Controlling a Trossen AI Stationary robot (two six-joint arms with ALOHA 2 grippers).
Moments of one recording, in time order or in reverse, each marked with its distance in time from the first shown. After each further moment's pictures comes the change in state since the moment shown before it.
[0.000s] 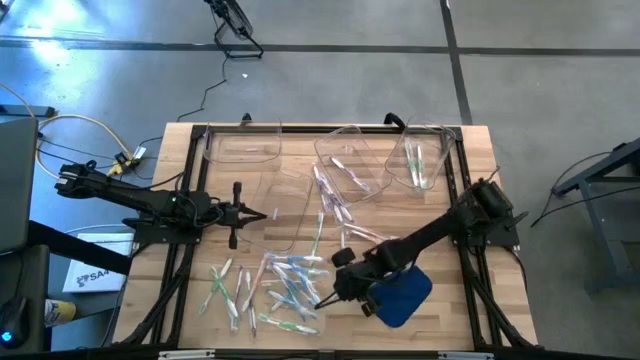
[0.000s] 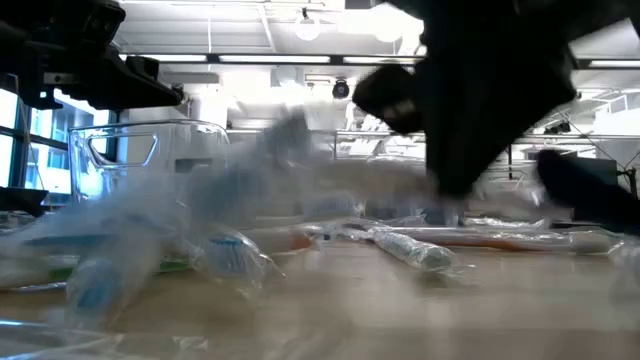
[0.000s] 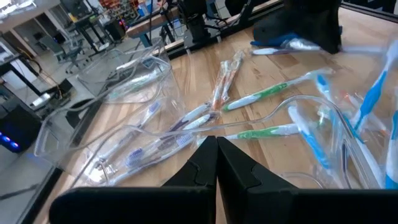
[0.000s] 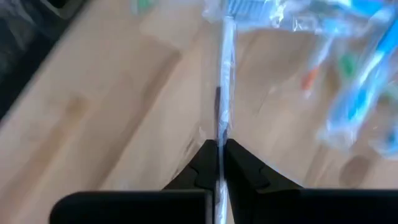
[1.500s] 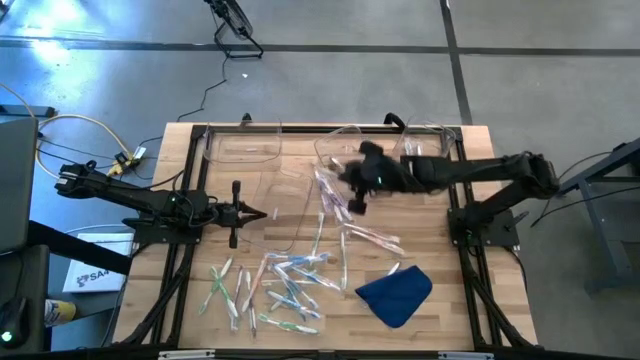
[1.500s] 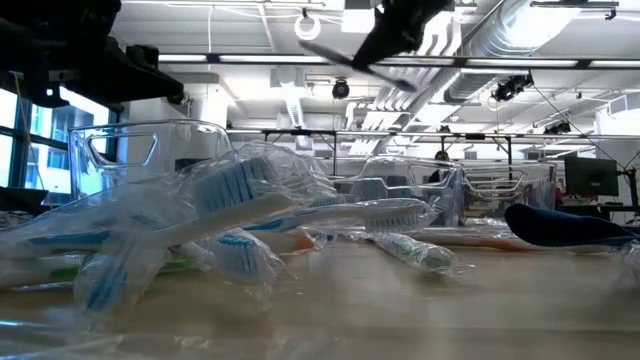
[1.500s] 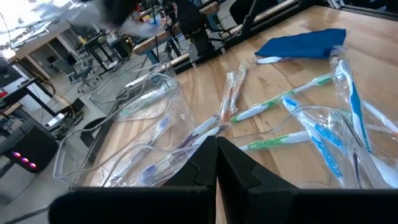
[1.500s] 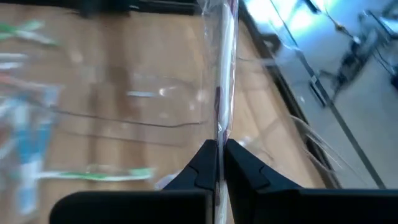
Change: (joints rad) left arm 0.000 -0.005 0.000 0.047 0.000 0.092; right arm -0.475 -0.447 0.003 -0.088 0.370 0.010
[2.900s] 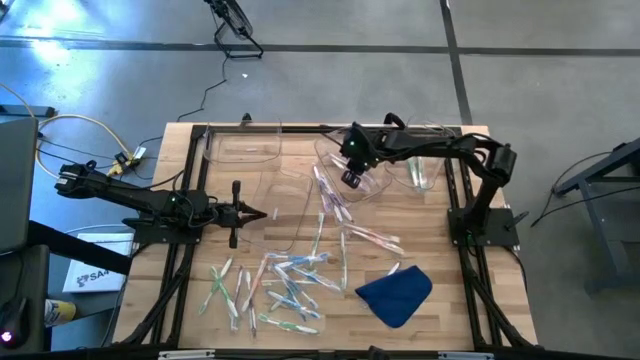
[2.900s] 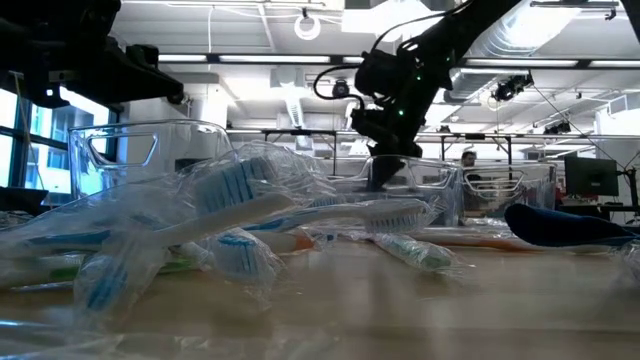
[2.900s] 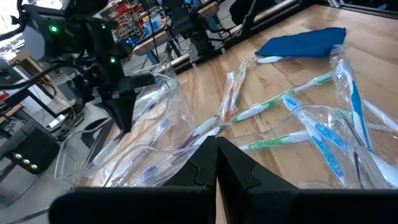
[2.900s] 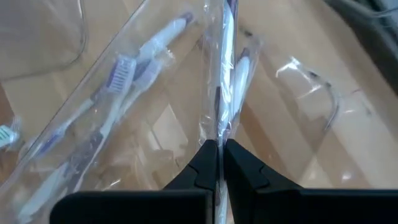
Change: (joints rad) left arm 0.000 0.000 0.000 0.000 0.000 0.003; right arm -0.414 0.332 -0.040 -0.022 -0.296 0.083
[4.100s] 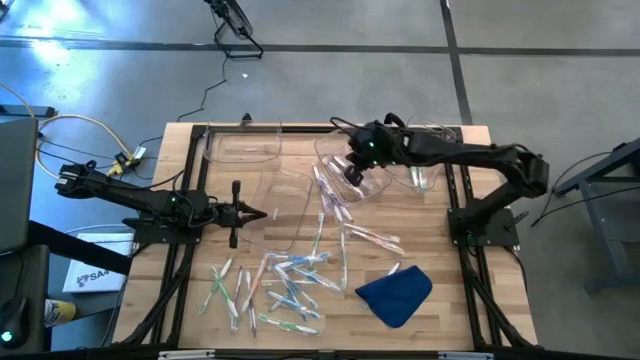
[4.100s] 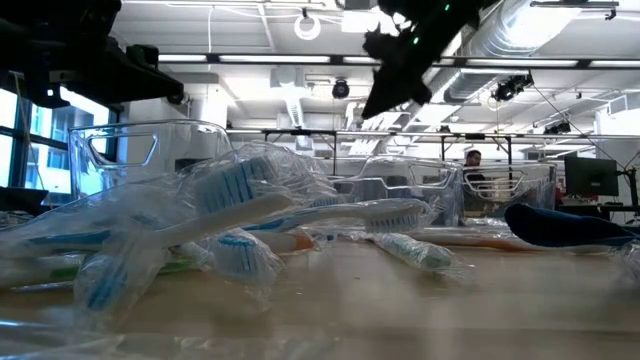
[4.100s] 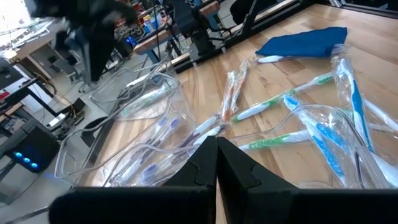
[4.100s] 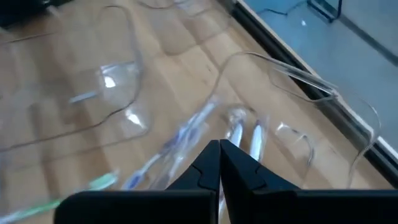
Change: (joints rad) left arm 0.000 0.000 0.000 0.000 -0.004 -0.004; right arm 0.133 -0.276 0.000 0.008 0.109 0.137
